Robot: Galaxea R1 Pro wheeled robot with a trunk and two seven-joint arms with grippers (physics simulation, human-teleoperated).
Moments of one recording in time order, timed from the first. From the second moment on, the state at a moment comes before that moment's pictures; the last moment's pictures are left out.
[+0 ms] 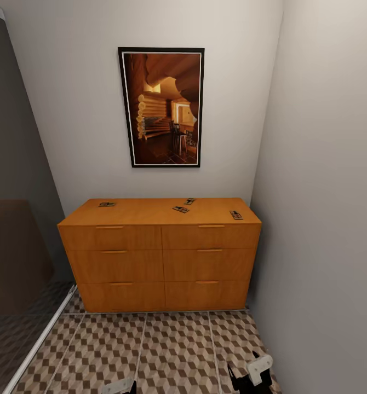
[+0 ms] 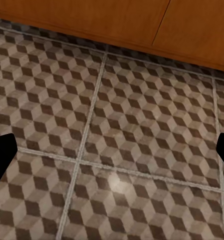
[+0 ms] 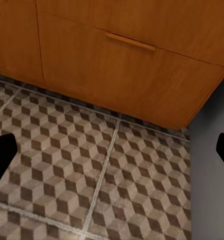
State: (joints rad) left arm -0.23 -0.08 -0.03 -0.34 0.21 -0.40 0.08; right arm -0.35 0.00 0.01 -0.18 0.35 -0.67 -0.03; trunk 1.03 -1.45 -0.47
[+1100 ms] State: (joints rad) left arm -0.23 -0.08 -0.03 -0.34 0.21 -0.40 0.08; right arm -0.47 0.11 0.04 -1.43 0.34 0.75 -0.19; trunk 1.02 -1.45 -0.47
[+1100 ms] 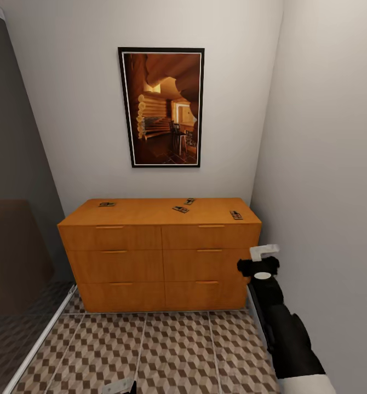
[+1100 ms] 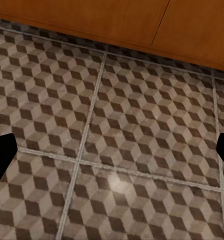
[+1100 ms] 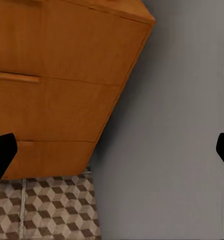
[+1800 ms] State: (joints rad) left arm -0.23 -0.08 -0.03 -0.34 0.21 -0.40 0.08; right arm -1.03 0.11 0.07 -1.16 0.35 1.01 -0.14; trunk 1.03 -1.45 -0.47
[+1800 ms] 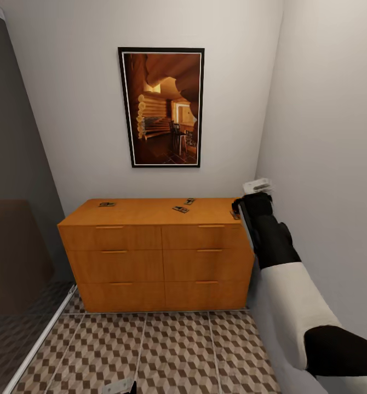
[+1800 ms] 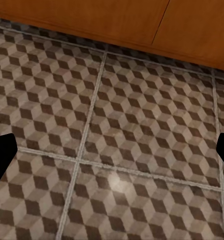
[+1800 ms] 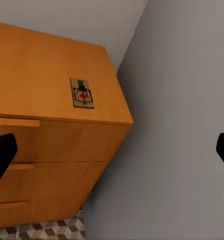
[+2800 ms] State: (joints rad) left arm -0.23 -0.08 -0.03 -0.34 0.21 -0.40 0.08; right arm -1.61 0.10 0.07 -0.44 0.33 0.98 0.12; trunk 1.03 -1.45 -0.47
